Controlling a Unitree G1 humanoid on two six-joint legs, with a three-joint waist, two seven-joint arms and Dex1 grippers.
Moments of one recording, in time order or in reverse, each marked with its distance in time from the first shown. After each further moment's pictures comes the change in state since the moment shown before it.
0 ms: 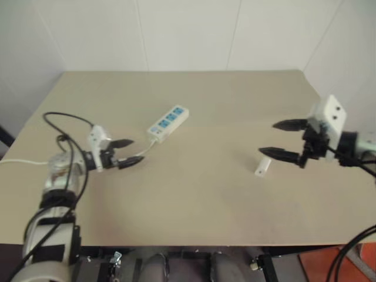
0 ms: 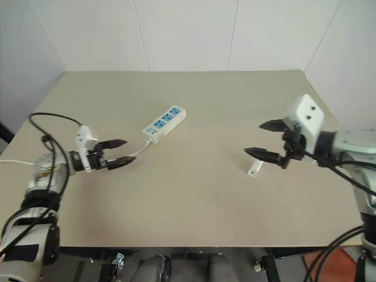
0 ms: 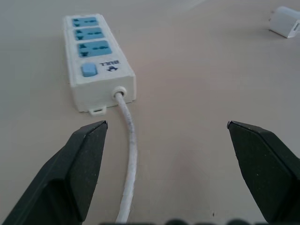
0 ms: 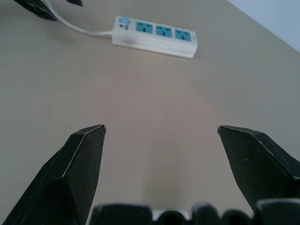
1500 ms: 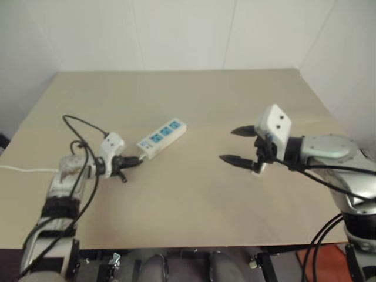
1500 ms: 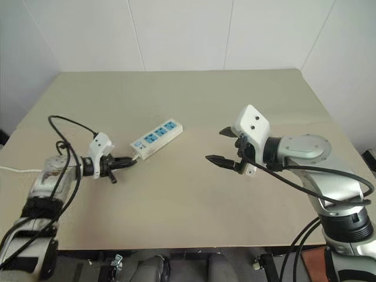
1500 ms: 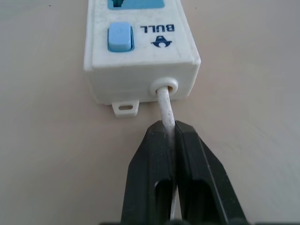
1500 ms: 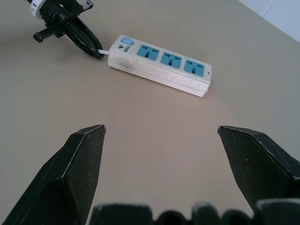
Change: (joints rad) left arm 0.289 0.111 -0.008 -0.611 0.029 0.509 0.138; right arm -0.054 0.120 0.175 -0.103 -0.014 0.067 -0.136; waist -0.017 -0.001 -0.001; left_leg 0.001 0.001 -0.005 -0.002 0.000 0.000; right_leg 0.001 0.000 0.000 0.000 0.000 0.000
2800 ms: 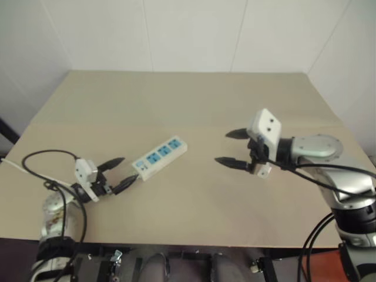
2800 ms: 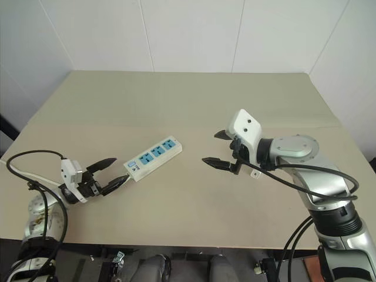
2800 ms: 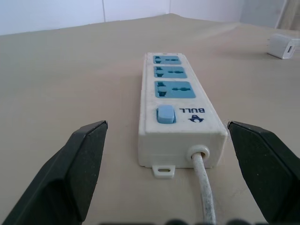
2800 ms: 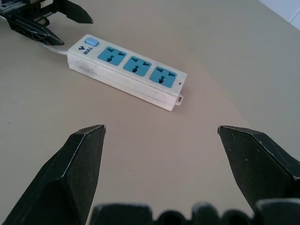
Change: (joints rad) left arm 0.200 -0.177 0.199 0.217 -0.253 -0.645 -0.126; right arm -0.022 0.016 0.059 0.090 -0.048 -0.072 0.036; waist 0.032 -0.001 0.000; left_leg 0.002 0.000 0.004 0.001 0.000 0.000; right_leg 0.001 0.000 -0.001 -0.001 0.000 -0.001
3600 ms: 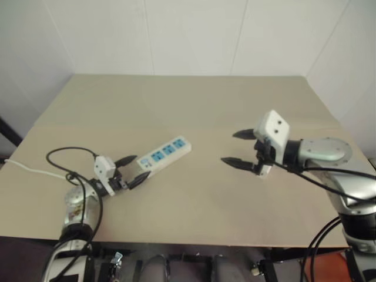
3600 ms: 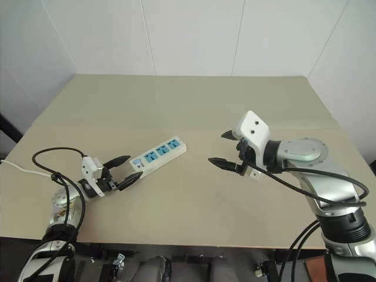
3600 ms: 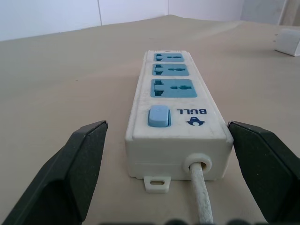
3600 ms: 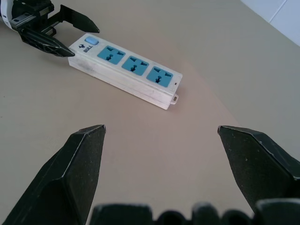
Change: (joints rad) left arm -0.144 -0.053 -0.075 0.211 0.088 -0.098 0.059; right arm 0.055 -0.027 -0.046 -0.037 -0.008 0.004 -0.022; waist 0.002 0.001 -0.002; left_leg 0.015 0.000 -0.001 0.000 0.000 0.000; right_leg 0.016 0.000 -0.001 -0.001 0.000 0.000
